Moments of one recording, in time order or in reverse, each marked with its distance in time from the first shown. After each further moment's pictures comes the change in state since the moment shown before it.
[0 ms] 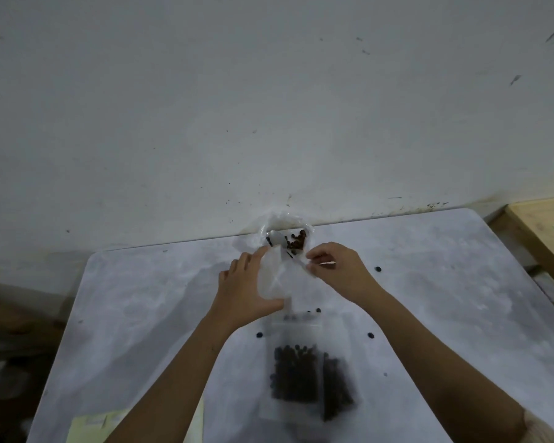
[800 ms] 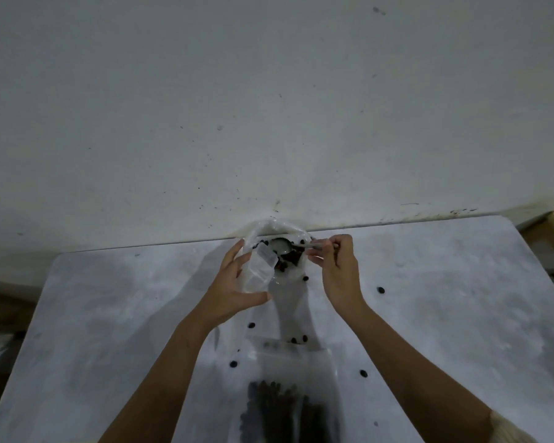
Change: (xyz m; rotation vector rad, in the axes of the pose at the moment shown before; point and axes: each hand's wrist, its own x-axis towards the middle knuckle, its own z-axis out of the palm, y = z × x) left_hand 0.064 -0.011 0.028 -0.679 -0.080 -0.186; right_hand 0.076 0.051 0.007 0.474 0.293 0.053
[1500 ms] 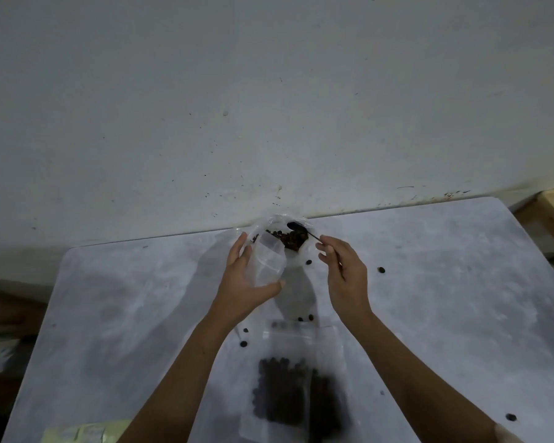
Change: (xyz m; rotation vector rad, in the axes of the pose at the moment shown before) left_hand -0.028 0.005 0.018 0.123 0.140 0.036; right_hand -0.046 0.022 -0.011 -0.154 0.035 -0.276
